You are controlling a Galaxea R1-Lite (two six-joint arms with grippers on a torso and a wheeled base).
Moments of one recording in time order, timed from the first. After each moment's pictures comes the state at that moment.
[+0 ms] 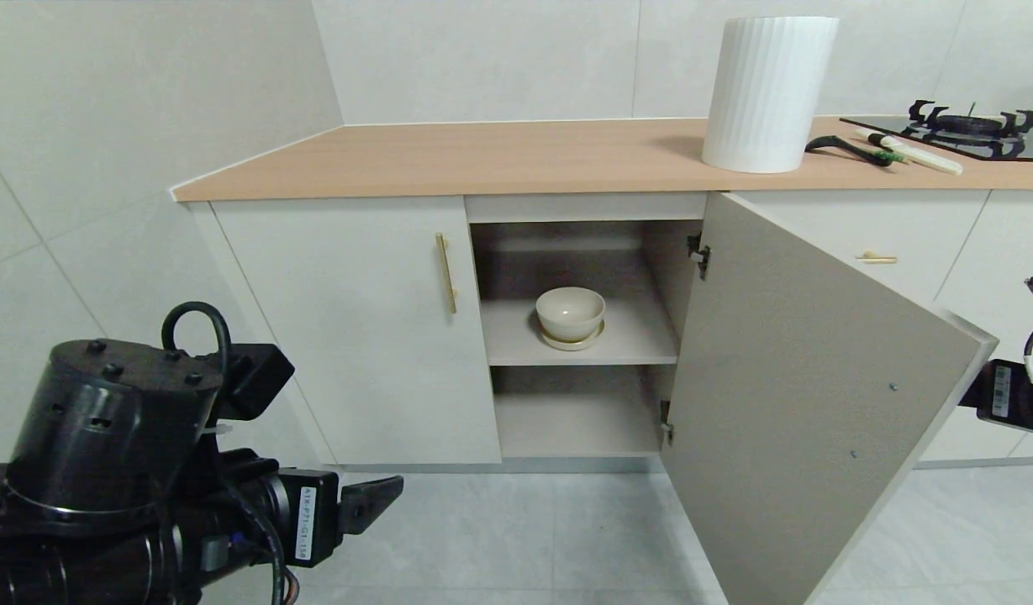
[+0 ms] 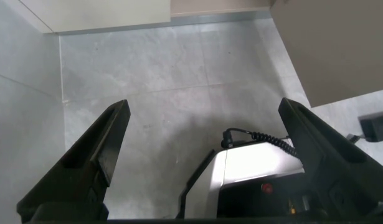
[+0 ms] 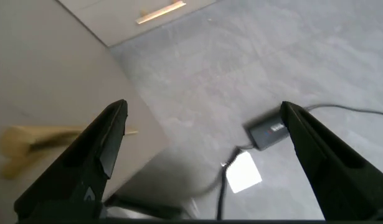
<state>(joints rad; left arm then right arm) -0.62 1.33 -0.67 0.05 0.30 -0.39 0.02 1.44 -0.91 0.24 -0.33 0.32</state>
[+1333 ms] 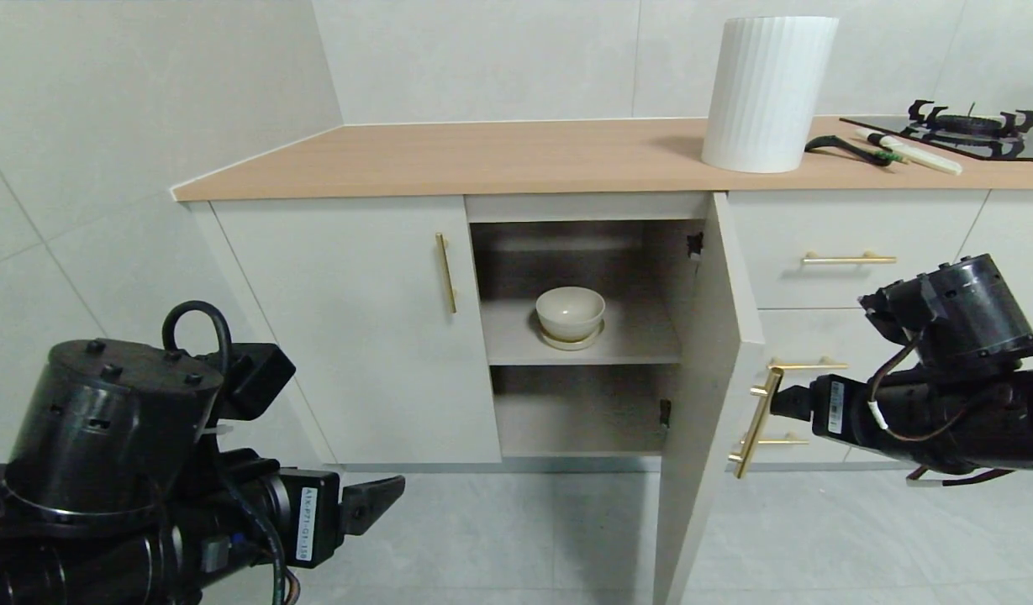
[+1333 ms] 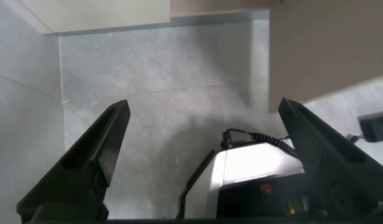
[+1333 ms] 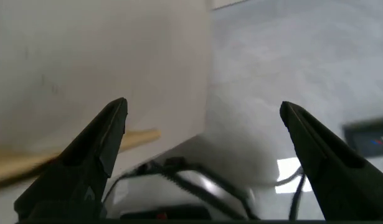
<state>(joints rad) -0.62 1.33 -0.68 0.05 0.30 -0.39 0.44 1.55 -0.90 0.10 -0.22 0.57</state>
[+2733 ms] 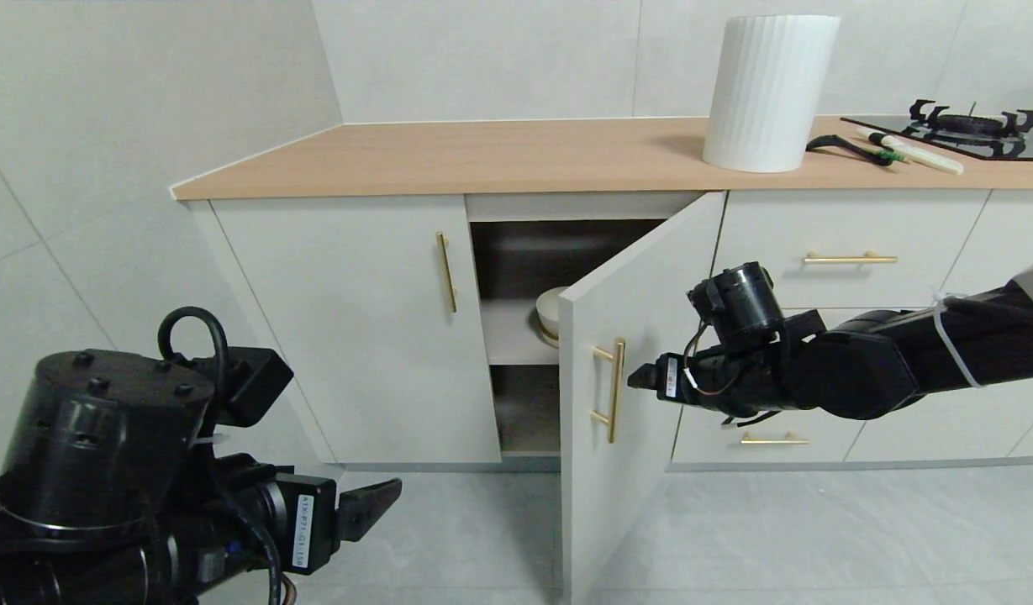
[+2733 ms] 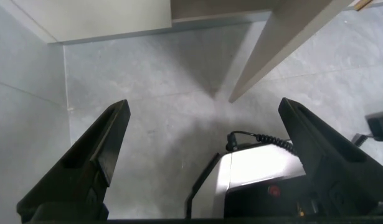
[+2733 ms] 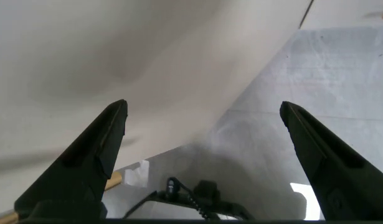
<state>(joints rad) -0.63 1.31 -0.64 0.01 0.32 -0.35 0.53 2.01 -1.24 -0.07 -0.13 0.52</state>
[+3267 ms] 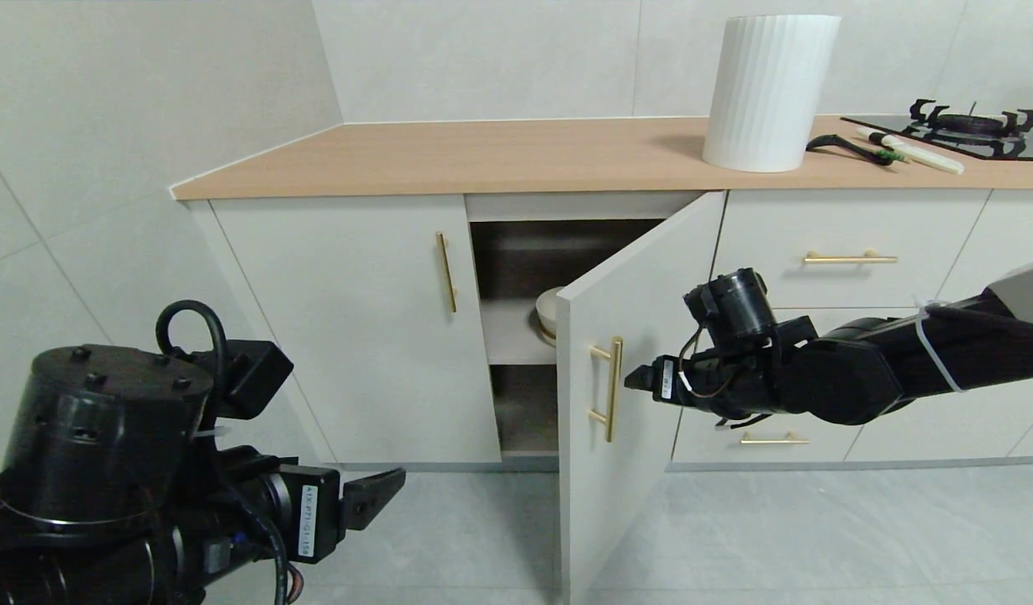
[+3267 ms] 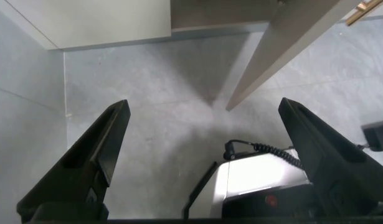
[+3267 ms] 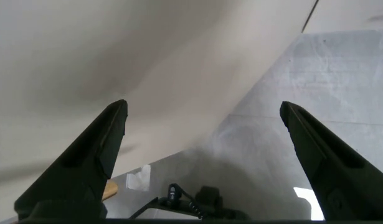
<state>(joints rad) -0.63 1.32 -0.64 -0.04 0.32 -0.35 0.53 2.03 -1.24 -0.11 -0.13 0.52</state>
